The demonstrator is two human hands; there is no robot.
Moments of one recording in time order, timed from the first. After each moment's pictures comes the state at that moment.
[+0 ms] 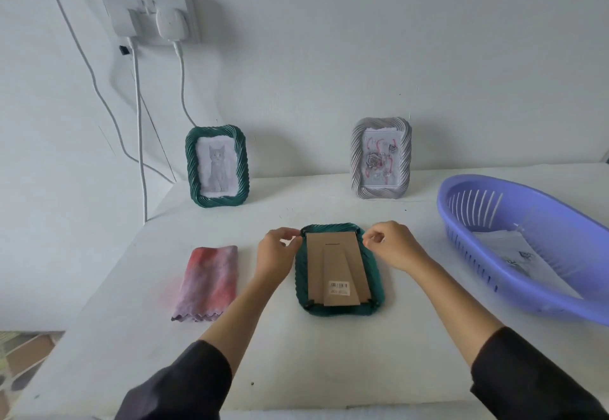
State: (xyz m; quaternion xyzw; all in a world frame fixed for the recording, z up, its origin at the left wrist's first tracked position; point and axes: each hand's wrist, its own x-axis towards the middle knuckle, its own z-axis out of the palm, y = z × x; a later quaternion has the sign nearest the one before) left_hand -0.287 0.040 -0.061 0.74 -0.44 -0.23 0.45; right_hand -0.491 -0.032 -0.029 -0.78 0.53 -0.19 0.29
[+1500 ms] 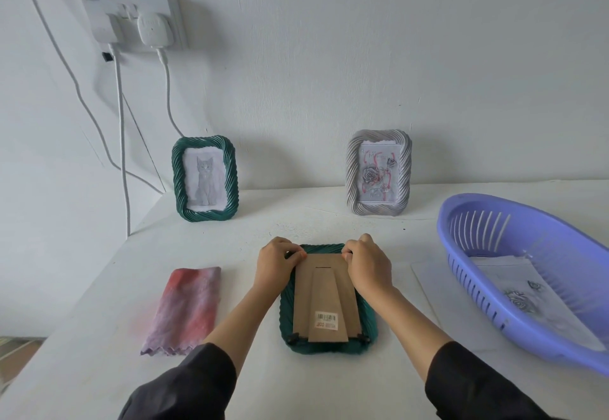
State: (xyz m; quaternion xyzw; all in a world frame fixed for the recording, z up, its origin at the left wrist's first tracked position) left_hand -0.290 -0.003 -0.068 0.76 -0.51 -0.18 0.37; right_hand -0.451 -0.054 -0.059 -0.80 0.56 -0.19 0.15
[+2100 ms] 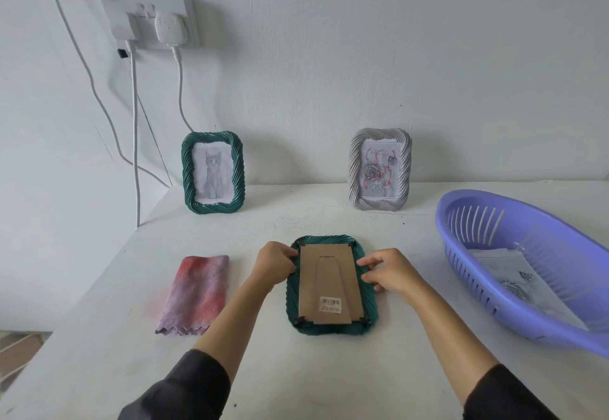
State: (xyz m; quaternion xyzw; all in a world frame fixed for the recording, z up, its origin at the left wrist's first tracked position) left_hand -0.291 0.026 -0.047 0.78 -0.43 -0.31 0.33; right_hand -0.495 -0.037 -0.048 -0.67 0.55 -0.18 0.47
